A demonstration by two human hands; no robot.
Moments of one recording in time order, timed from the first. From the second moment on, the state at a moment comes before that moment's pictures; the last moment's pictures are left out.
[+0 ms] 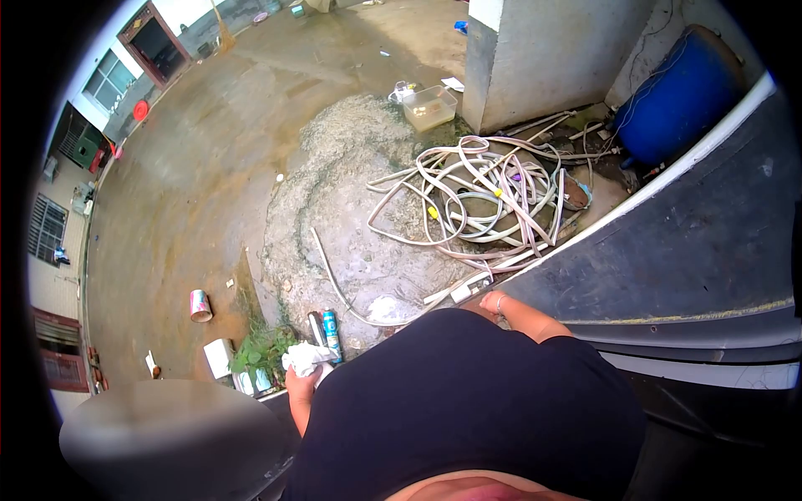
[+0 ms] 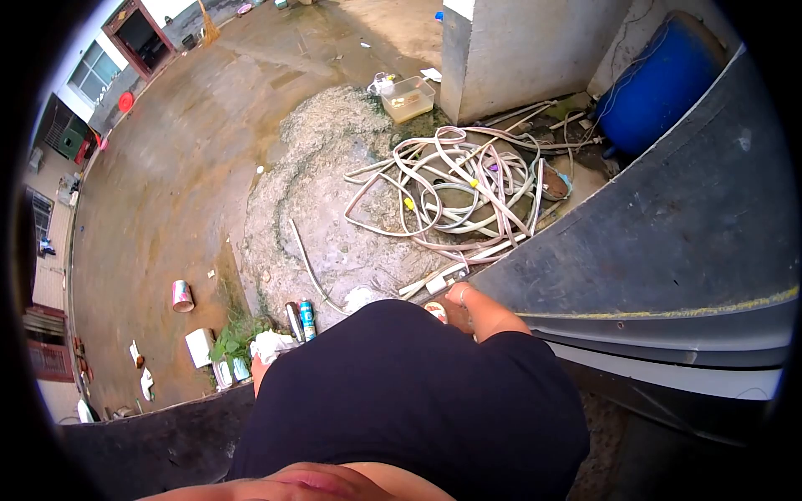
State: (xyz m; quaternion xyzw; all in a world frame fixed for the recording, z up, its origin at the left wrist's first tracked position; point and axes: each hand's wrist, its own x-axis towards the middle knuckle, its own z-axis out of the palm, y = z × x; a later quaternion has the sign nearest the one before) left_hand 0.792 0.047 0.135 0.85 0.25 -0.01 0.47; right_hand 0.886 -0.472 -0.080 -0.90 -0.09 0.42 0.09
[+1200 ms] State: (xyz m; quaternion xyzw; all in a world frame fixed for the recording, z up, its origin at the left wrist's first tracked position) left_hand 0.796 0.039 0.141 0.85 0.24 -0.02 0.46; right_hand 0.883 -0.476 -0.086 -0.89 -0.07 0.44 0.07
